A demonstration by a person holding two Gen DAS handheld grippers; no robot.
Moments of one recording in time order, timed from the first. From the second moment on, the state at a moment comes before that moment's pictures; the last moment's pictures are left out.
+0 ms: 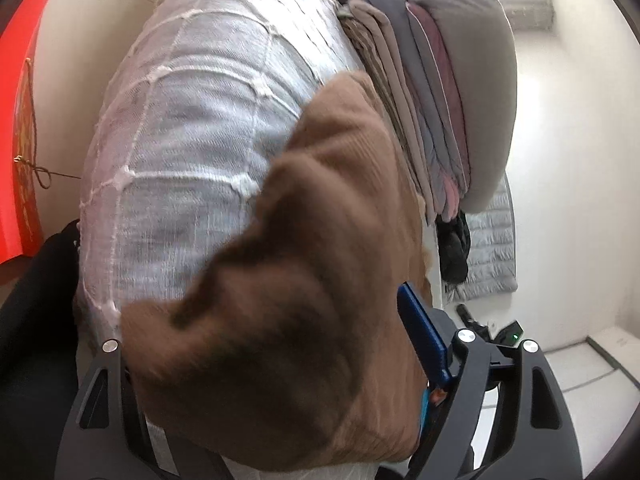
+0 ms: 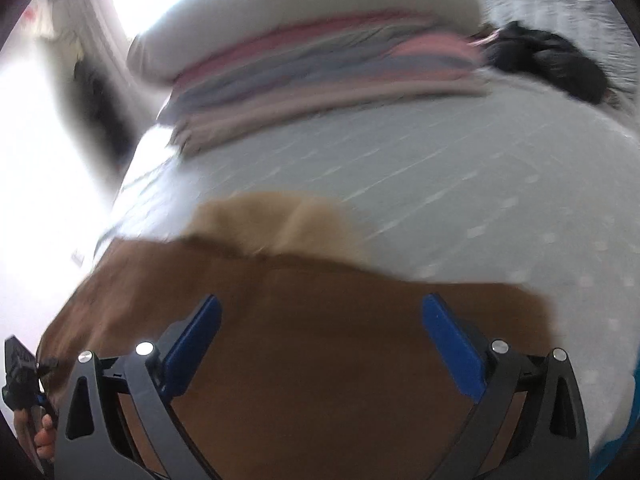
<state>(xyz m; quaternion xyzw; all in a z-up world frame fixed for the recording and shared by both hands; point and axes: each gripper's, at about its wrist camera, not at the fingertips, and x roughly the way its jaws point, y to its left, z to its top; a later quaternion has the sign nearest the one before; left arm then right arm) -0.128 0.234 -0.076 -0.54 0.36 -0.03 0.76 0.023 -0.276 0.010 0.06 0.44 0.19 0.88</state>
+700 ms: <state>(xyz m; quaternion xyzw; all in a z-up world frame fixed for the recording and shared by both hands) -0.138 0.242 -0.092 -0.56 0.35 -0.02 0.75 -0.183 -0.416 0.009 0.42 0.45 0.25 0.74</state>
